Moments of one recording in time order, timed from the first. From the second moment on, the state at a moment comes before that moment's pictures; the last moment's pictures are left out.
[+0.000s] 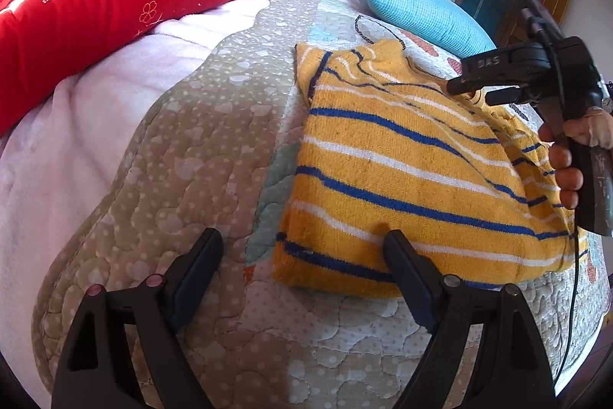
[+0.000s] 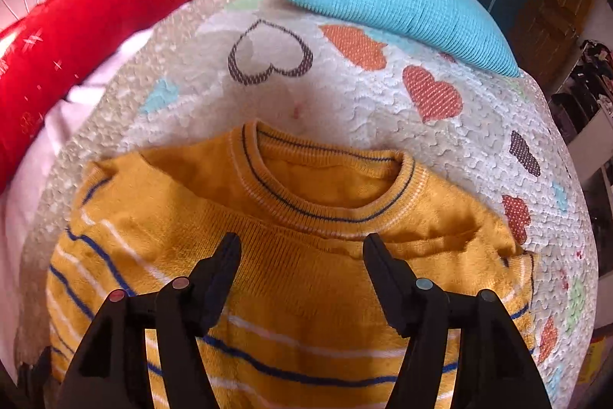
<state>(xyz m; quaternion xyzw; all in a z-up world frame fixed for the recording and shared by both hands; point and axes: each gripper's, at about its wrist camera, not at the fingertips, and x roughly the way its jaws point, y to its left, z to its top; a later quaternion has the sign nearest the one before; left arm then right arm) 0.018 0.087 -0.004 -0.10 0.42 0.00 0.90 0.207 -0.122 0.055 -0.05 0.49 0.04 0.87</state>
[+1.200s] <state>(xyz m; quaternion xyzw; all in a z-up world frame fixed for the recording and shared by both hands) 0.016 0.097 -0.001 -0.16 0.42 -0.03 0.89 0.017 -0.328 0.034 0.07 0.49 -0.04 0.87</state>
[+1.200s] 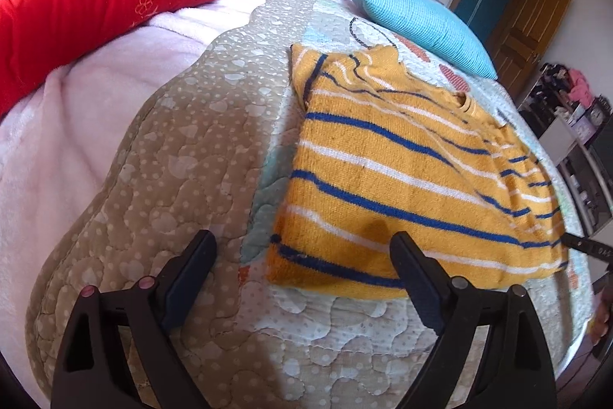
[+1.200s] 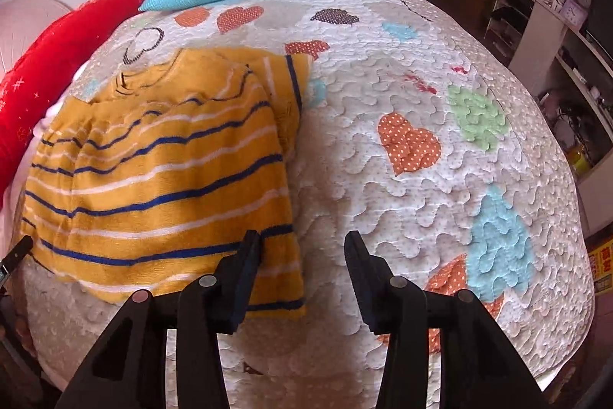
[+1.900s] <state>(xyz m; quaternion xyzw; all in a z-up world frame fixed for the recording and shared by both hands) 0.049 0.127 -0.003 -0.25 0.45 -0.08 0.85 0.016 -0.349 0.009 0.22 0.47 -0.05 0.85</state>
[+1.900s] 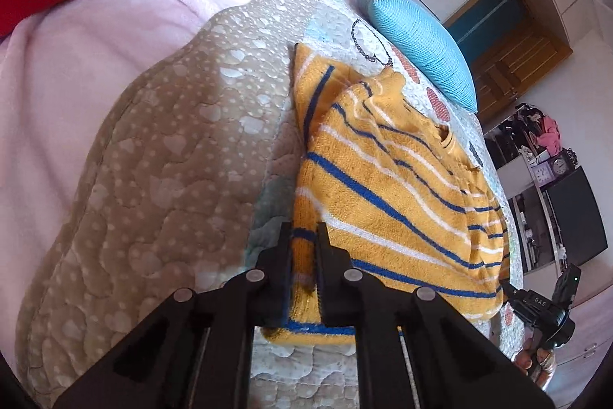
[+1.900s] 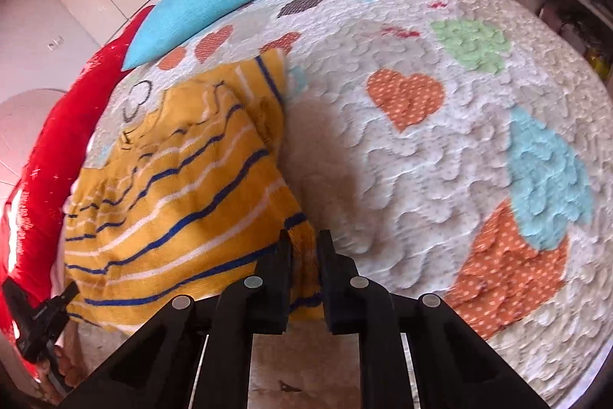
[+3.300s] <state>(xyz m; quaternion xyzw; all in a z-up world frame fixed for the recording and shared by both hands) -0.005 0.227 -0.001 -0.42 0.37 -0.01 0.83 0.120 0.061 0.013 -0.15 0.51 0.11 0.84</state>
